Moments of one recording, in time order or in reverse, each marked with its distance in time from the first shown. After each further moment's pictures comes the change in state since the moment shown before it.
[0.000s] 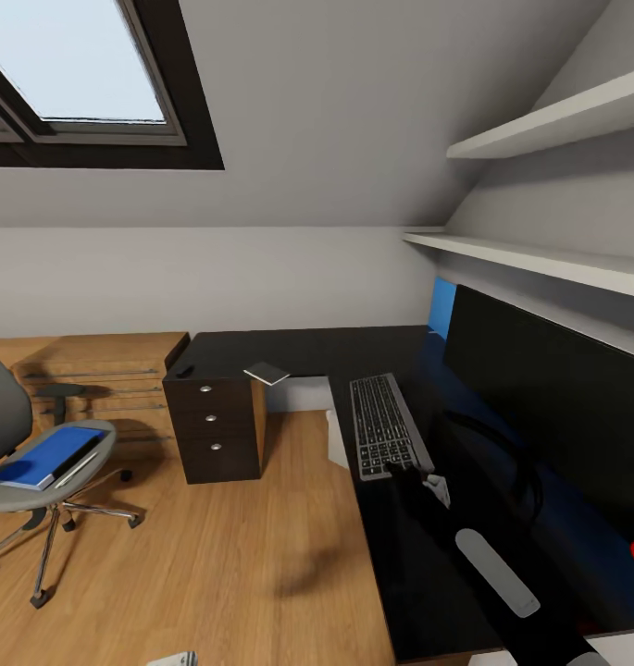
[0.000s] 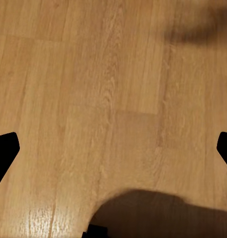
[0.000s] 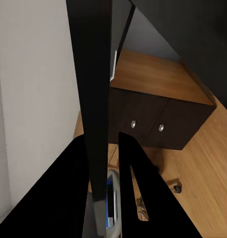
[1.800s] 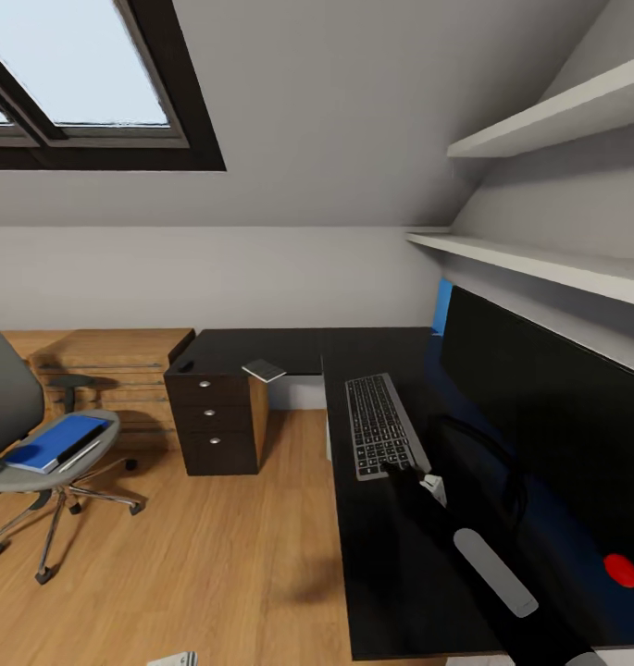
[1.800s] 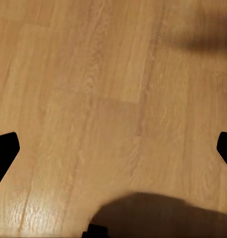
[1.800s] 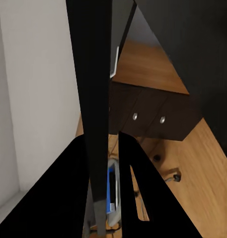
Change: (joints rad) left arm 0.000 0.000 0.000 0.000 0.000 0.001 0.000; right arm 0.000 0.005 0.005 -0.004 -0.013 0.012 0.006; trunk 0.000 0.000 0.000
